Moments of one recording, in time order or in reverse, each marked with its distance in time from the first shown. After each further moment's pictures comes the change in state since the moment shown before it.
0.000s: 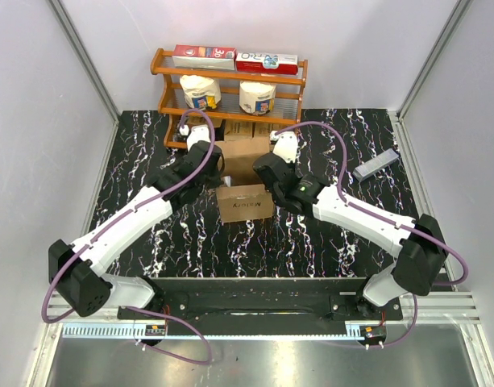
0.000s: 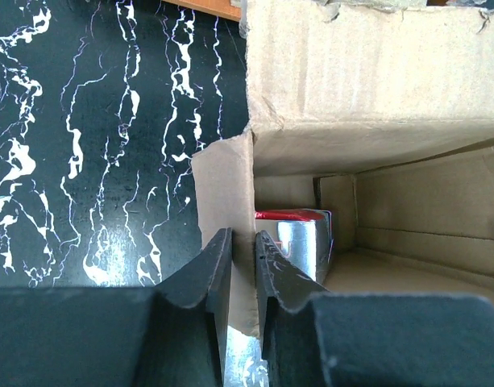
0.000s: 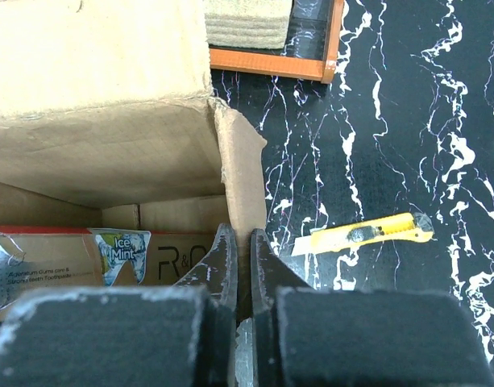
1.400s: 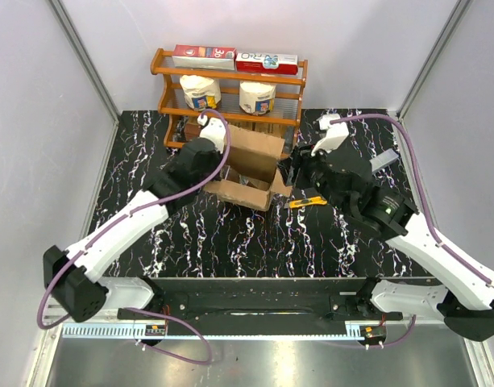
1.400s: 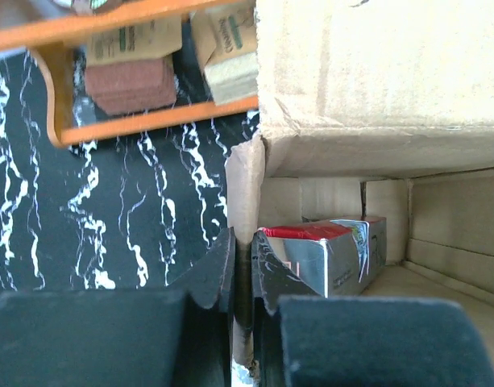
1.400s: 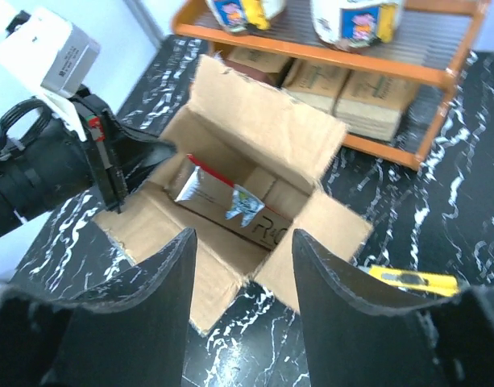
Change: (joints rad) left arm 0.000 -0.013 -0.004 0.192 0.039 0.472; right arm -0.001 -0.427 0.059 -0.061 -0.302 -0.148
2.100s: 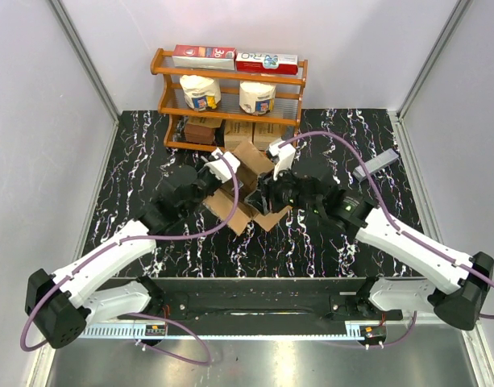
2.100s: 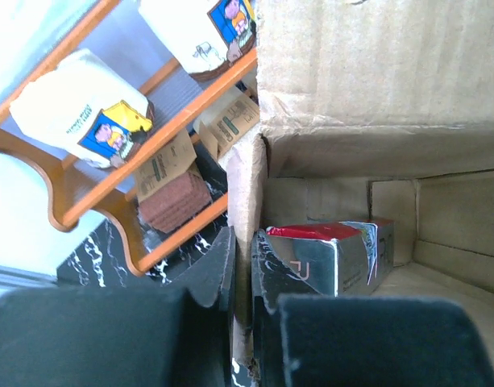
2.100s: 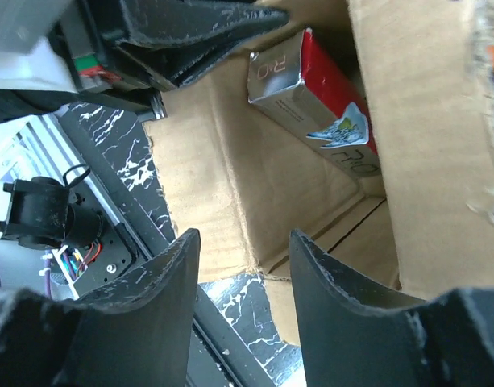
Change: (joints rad) left arm -0.033 -0.249 -0.359 0.450 0.193 0.580; right arm 0.003 0.078 -0.179 0.158 -0.475 -0.107
